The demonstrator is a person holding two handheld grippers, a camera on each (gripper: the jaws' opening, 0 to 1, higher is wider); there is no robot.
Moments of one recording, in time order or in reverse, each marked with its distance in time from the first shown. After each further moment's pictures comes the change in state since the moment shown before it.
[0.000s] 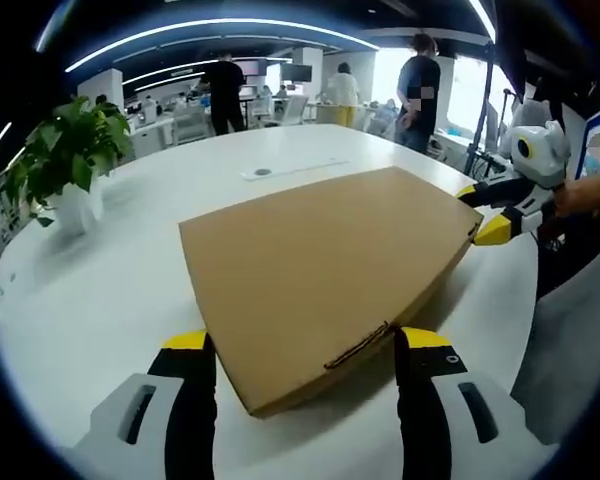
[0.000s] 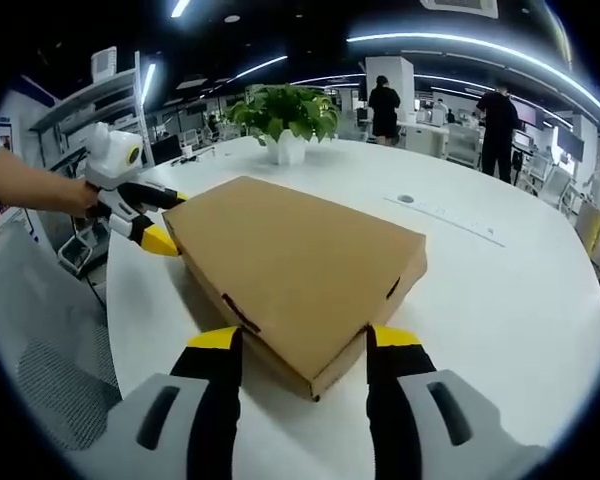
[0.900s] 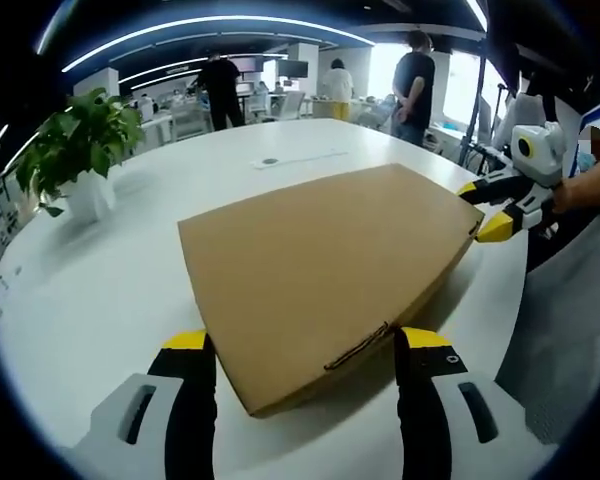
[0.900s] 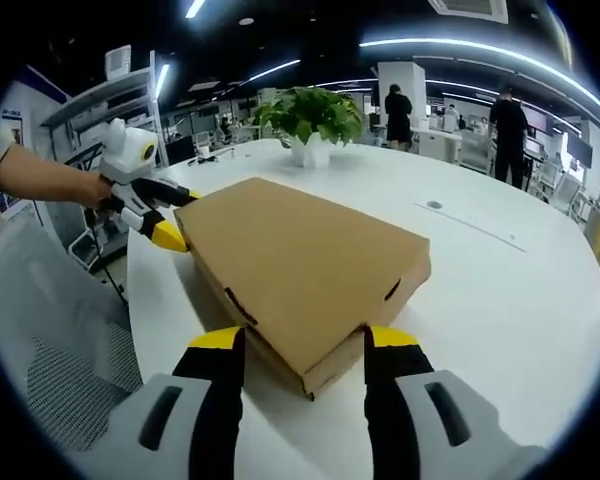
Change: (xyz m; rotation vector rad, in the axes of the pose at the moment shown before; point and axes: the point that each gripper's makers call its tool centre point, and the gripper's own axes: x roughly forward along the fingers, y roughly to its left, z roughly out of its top) left arm -0.043 0.020 -0.033 0.011 0.022 -0.005; right arm 0.008 0.056 0.000 -0.026 -0.020 0.048
